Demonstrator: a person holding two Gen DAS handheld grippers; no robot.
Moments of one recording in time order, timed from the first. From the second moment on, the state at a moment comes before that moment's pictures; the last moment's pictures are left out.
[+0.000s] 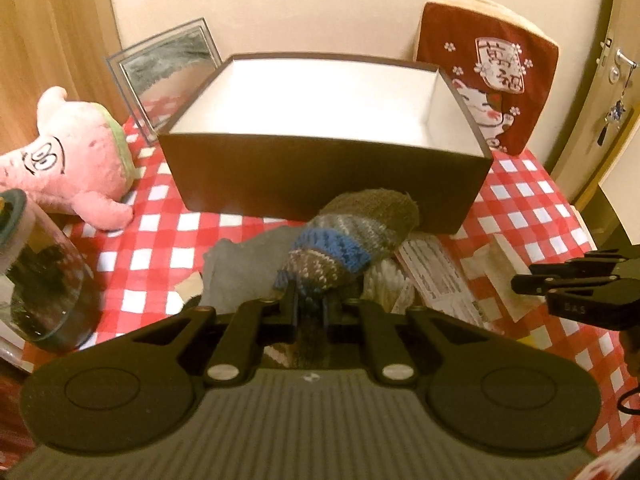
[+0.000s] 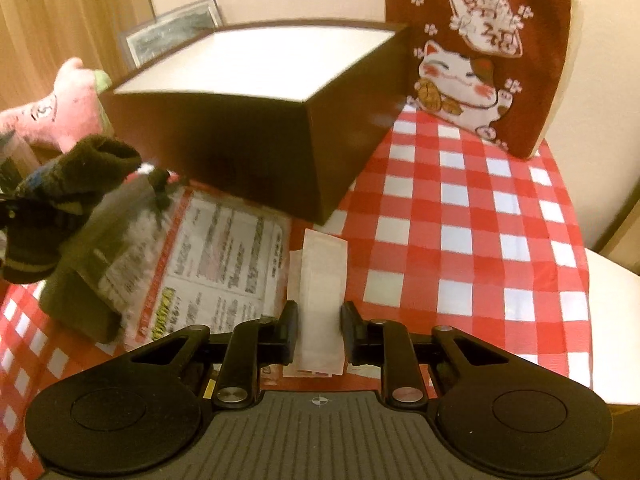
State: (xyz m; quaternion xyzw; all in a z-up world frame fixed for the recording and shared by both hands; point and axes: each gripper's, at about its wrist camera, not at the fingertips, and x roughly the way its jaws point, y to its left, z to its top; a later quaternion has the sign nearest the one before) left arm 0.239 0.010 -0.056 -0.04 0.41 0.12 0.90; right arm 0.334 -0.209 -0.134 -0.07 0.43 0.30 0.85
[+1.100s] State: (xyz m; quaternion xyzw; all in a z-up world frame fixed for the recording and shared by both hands) left arm 0.304 0.092 0.027 -0.01 0.32 0.07 0.94; right arm 0.333 -0.148 -0.008 0.00 0.32 0.30 0.90
